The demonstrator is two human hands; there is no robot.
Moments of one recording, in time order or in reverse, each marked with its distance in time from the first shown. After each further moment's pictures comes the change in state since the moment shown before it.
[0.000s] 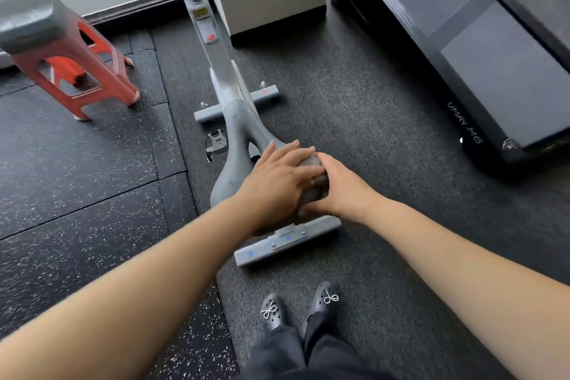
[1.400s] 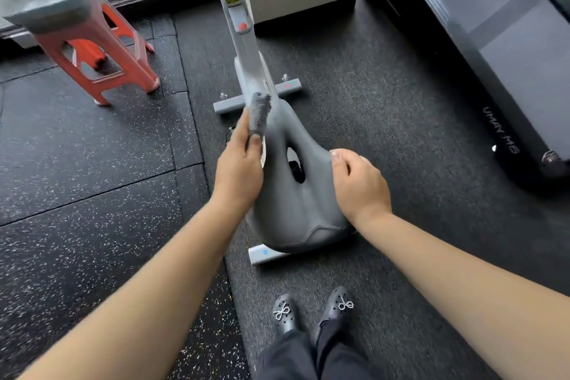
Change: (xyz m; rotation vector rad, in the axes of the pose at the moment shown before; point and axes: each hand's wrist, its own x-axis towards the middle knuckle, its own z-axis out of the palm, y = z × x) left_hand -0.017 -0.083 -0.022 -0.717 0.451 -0.619; right_hand 0.040 -0.041 0.037 -0.019 0.418 0.176
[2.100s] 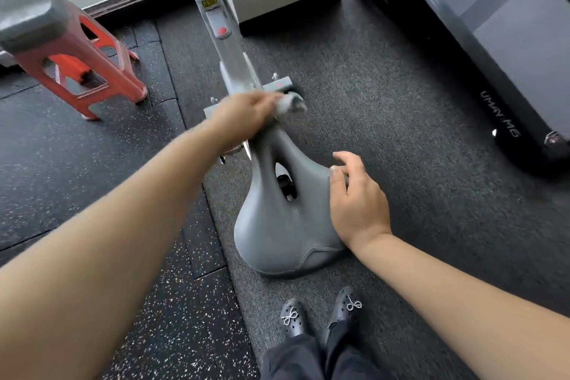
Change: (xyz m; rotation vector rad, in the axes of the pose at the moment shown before) left_hand 0.103 0.042 0.003 0.366 -0.361 0.098; right_hand 0.002 0.009 0.006 0.091 0.095 -0.014
